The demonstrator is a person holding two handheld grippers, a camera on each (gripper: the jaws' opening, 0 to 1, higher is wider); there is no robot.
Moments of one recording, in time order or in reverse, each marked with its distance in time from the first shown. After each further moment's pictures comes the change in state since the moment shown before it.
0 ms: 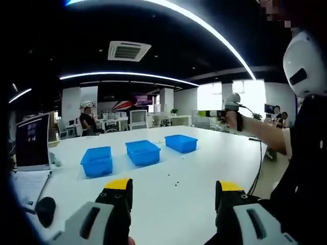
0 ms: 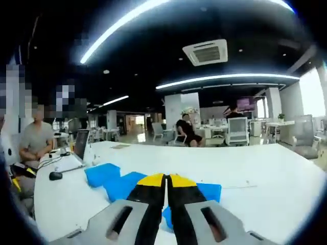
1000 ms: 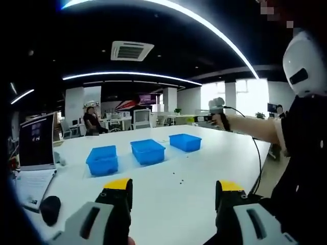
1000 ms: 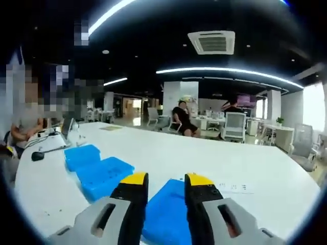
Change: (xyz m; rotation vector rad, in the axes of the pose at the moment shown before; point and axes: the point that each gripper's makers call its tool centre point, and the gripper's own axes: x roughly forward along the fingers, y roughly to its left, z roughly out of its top) left arm -0.007 0.009 -0.001 0.000 0.004 0.028; right arm 0.031 -0.011 -0.028 -0.115 0.106 -0.029
